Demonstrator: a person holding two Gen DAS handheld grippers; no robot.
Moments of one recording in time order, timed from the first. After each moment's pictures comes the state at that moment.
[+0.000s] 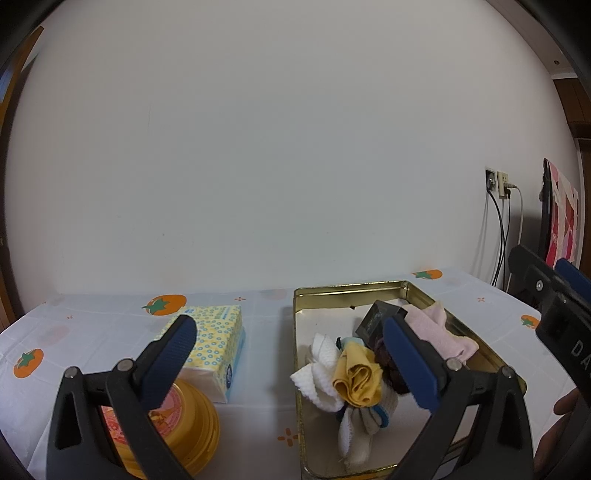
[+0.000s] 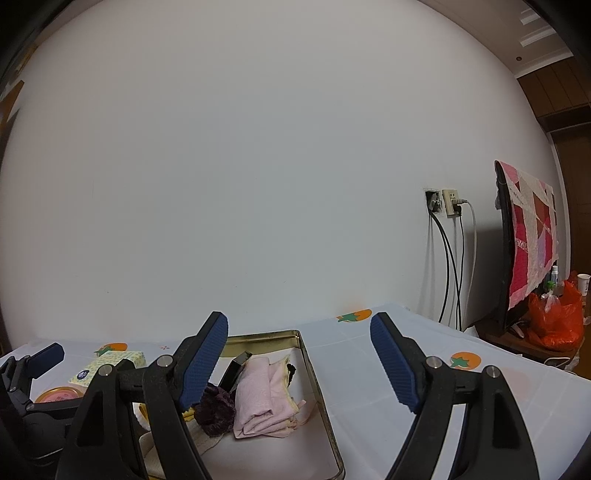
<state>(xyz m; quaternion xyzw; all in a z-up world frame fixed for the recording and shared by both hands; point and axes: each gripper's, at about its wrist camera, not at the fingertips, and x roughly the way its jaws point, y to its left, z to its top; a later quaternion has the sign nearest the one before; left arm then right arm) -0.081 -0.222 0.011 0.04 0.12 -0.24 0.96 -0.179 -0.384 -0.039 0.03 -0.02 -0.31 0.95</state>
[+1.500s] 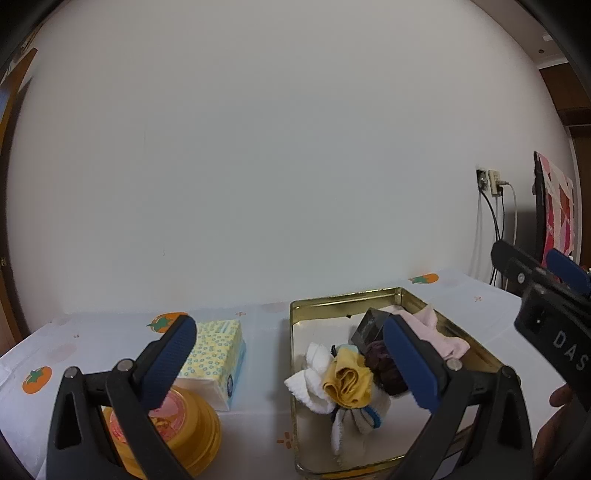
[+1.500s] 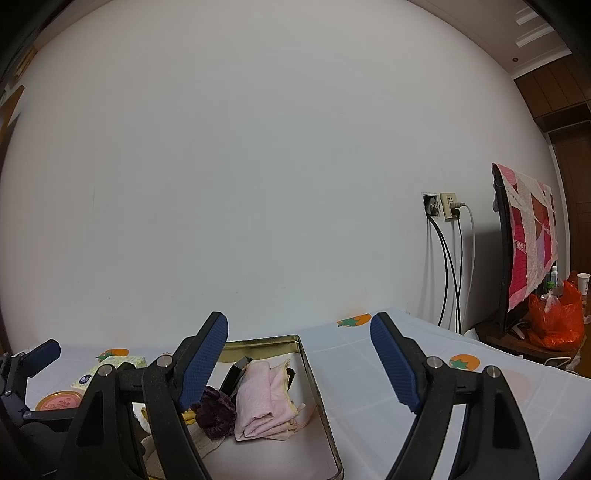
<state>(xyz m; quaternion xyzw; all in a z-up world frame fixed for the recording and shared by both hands) -0.098 -0.226 0.018 0.07 0.08 -0.24 0.97 -0.183 -0.387 -0.040 0.03 -0.03 -0.30 0.95</state>
